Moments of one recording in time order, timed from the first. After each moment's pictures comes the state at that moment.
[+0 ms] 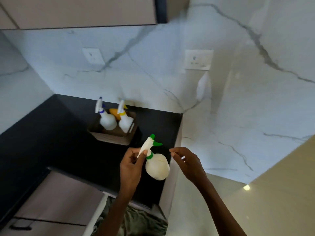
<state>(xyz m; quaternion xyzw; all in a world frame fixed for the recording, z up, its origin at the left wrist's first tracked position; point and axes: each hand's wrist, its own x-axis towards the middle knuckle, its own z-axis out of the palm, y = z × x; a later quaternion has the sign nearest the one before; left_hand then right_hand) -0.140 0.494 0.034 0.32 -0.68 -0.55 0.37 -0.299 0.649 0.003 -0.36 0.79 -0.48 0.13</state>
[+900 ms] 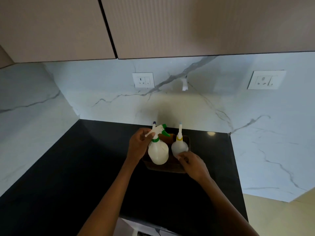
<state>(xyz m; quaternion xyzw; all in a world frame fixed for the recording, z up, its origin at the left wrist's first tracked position) -0.119 0.109 0.097 0.23 -0.78 -0.51 0.27 -0.218 0.337 0.026 -0.33 0.85 -0.39 0.16</state>
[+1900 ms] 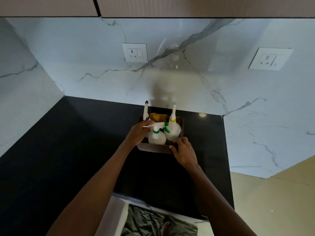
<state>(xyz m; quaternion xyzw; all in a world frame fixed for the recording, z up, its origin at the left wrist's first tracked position) -0.145 0.095 0.027 0.21 -0.86 -0.47 0.06 -0.215 0.329 -0.021 -0.30 0.90 -0.28 0.14</state>
